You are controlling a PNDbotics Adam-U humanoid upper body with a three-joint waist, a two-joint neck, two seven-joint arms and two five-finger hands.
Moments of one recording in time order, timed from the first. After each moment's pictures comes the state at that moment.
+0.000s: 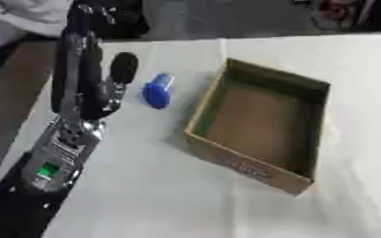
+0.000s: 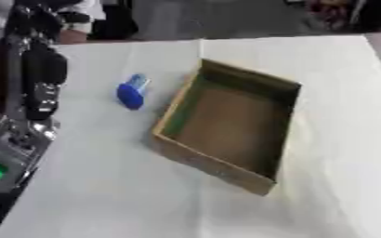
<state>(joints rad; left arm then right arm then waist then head) -0.23 0.52 -0.09 -1.98 -0.22 -0.38 0.46 -0.28 -0.56 0.03 -1.98 -0.39 -0.91 -0.14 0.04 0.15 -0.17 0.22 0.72</state>
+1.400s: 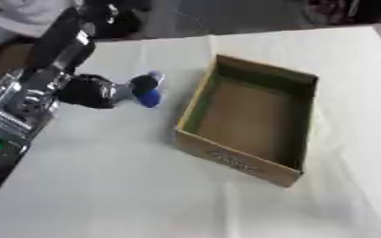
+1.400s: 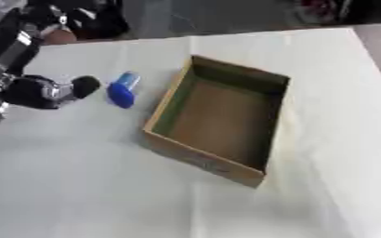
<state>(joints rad) -0.23 0.93 -0.07 -1.98 -0.42 -0.22 -0.05 -0.27 -0.56 0.02 -1.98 -0.38 -0.88 -0.17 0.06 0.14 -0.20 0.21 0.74</state>
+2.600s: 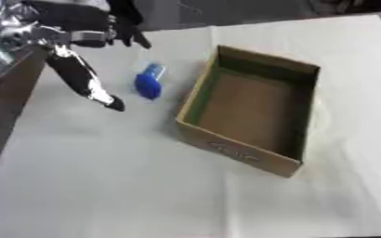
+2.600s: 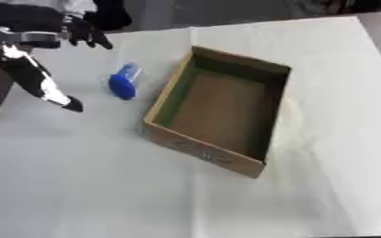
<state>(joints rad) -0.42 1.12 -0.14 -1.78 -0.43 -0.14 -0.65 -0.28 -0.56 0.03 -1.98 -0.38 -0.86 -0.17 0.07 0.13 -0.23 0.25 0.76</state>
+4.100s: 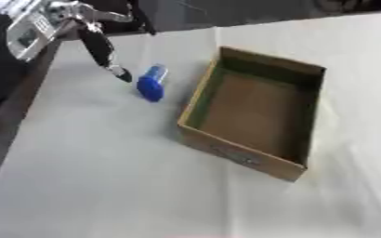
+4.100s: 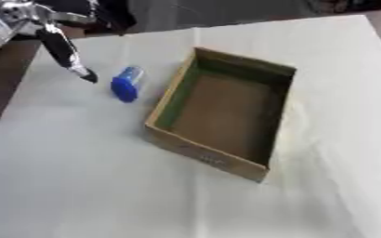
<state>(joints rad) -0.64 1.01 -0.20 -1.46 -0.58 -0.25 -0.75 -0.33 -0.56 0.03 -1.98 -0.42 -0.83 -0.15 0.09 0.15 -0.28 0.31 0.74</state>
